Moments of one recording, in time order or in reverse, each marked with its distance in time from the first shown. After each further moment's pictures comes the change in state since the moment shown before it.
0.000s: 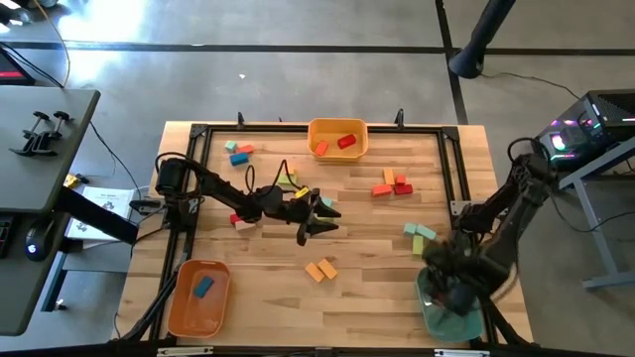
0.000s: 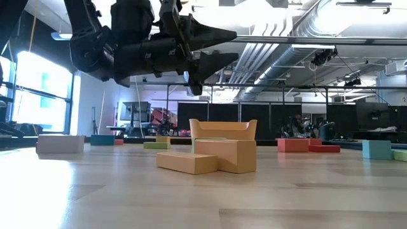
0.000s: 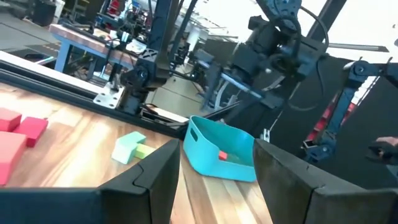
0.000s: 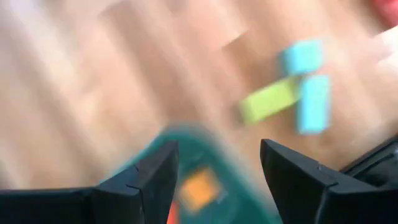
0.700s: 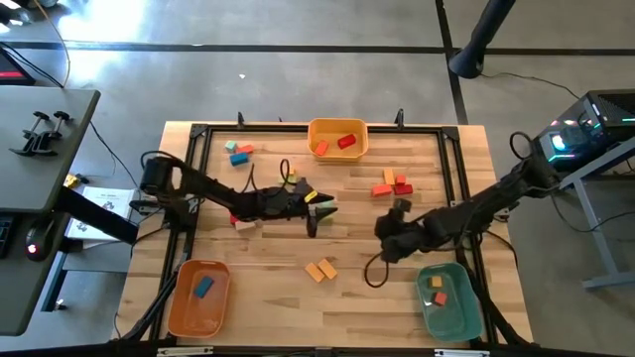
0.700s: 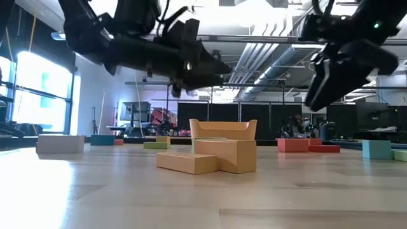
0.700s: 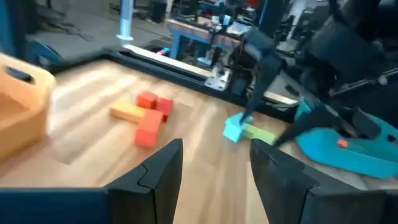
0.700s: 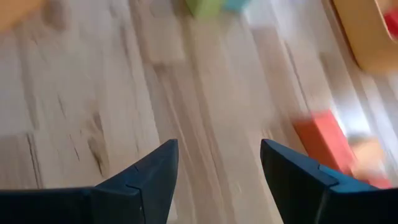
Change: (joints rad) left arm -0.025 -0.127 0.001 -0.371 -0.418 0.164; right arm -0.546 0.001 -0.285 0.708 0.185 -1.041
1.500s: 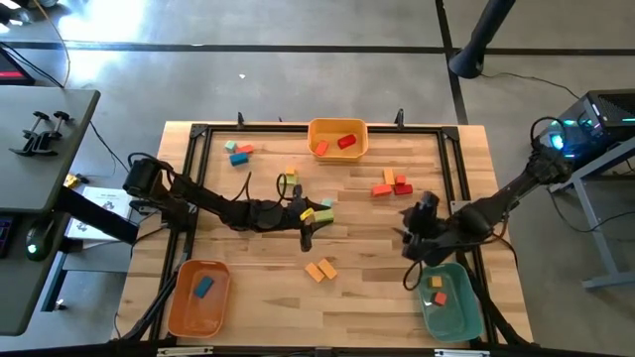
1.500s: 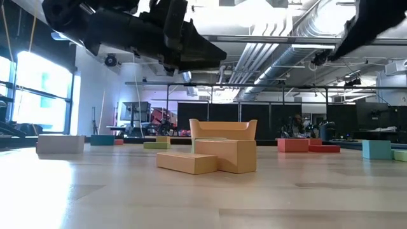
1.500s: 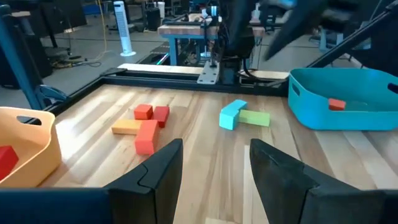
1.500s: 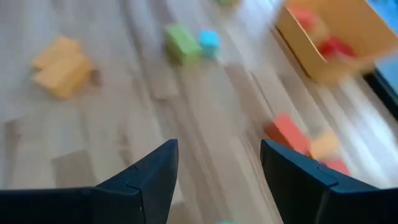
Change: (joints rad) left arm -0.129 -0.095 0.002 -0.126 -0.129 0.232; right arm 0.181 -0.259 0.091 -0.362 0.151 0.354
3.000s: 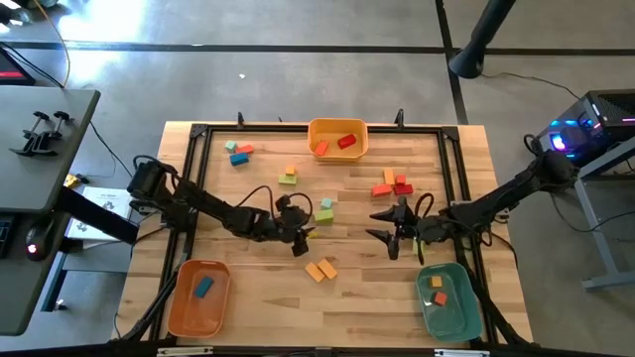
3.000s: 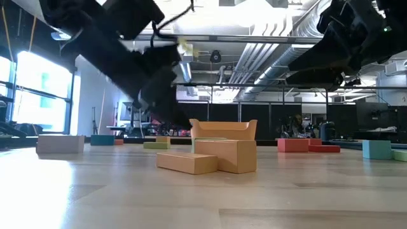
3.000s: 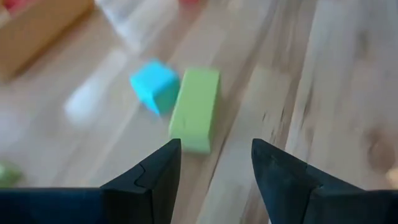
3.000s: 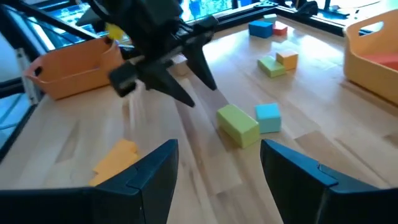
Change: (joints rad) left arm -0.061 0.051 0.044 -0.585 -0.169 -0.303; right arm -0.188 -0.002 -0.572 1.399 -0.125 -0.387
